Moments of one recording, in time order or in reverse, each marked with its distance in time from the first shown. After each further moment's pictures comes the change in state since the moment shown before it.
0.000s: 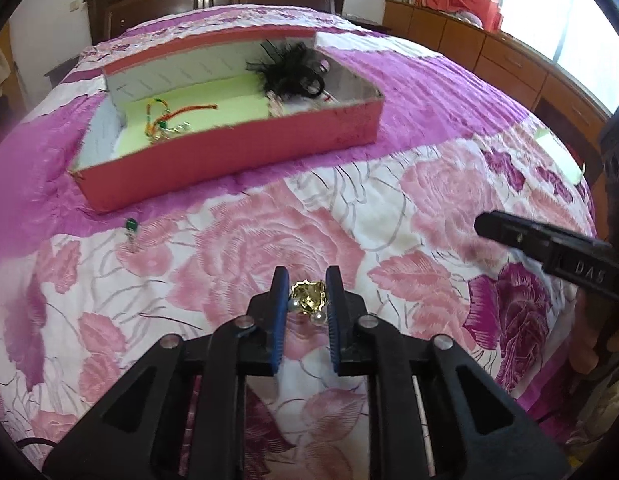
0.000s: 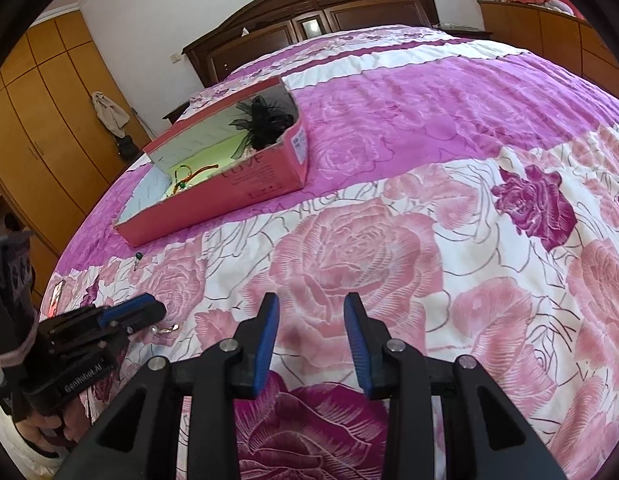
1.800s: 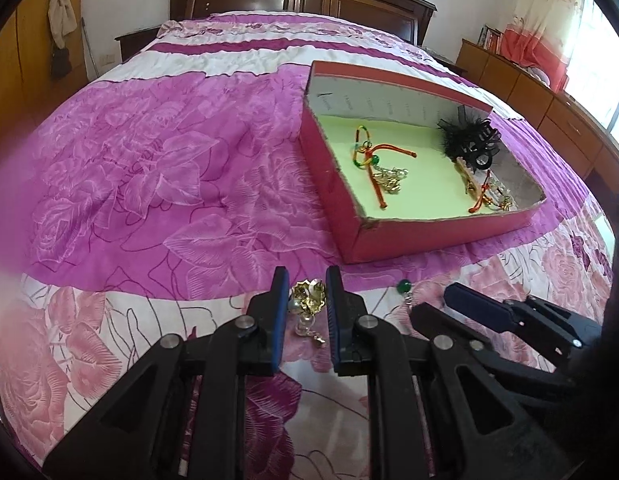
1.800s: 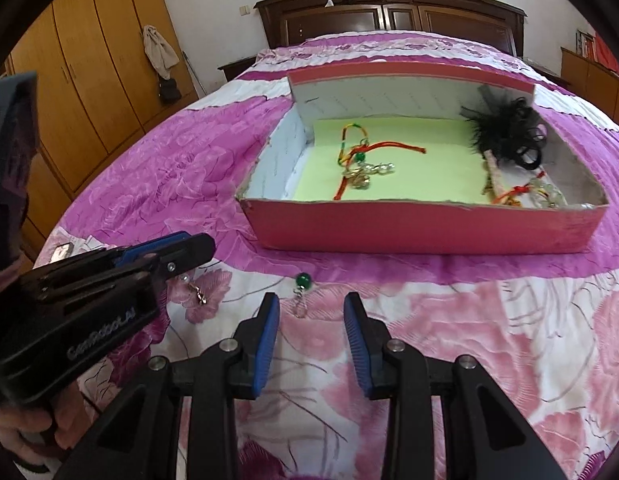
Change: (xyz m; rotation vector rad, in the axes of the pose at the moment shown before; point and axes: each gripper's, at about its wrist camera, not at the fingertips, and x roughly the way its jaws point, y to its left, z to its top) left arm -0.012 0.177 0.018 -0.198 -0.055 0.115; right arm 0.125 0.227 0.013 -0.237 0.064 0.016
